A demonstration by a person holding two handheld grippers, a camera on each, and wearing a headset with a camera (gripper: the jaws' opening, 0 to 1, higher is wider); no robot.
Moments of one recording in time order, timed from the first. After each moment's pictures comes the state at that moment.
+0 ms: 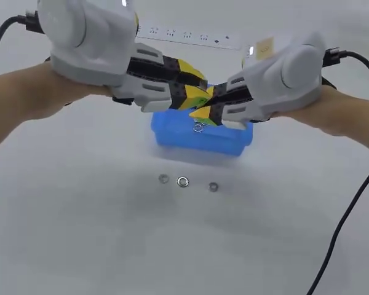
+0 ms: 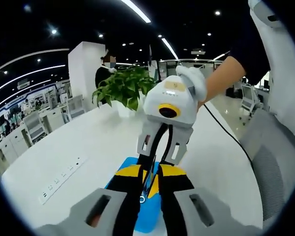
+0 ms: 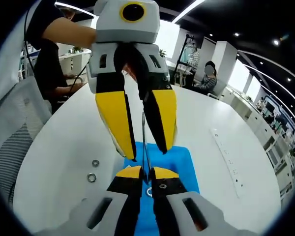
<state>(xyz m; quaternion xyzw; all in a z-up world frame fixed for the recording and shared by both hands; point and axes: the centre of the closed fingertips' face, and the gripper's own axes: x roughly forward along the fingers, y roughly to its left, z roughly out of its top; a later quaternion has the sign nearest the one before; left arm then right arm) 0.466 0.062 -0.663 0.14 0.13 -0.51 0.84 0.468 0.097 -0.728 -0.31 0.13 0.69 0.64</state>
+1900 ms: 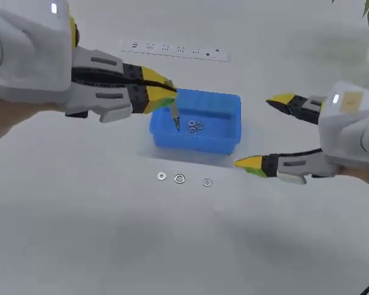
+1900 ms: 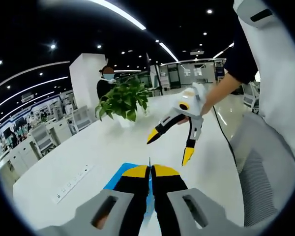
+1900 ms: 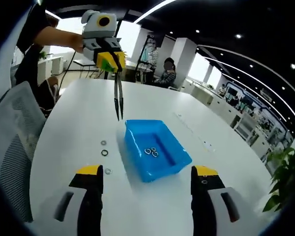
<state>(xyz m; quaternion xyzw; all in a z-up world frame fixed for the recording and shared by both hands) 0.393 0.076 -0.619 0.17 0.10 -0.49 0.85 0.427 -0.029 -0.708 -0.27 0.14 0.55 0.78</state>
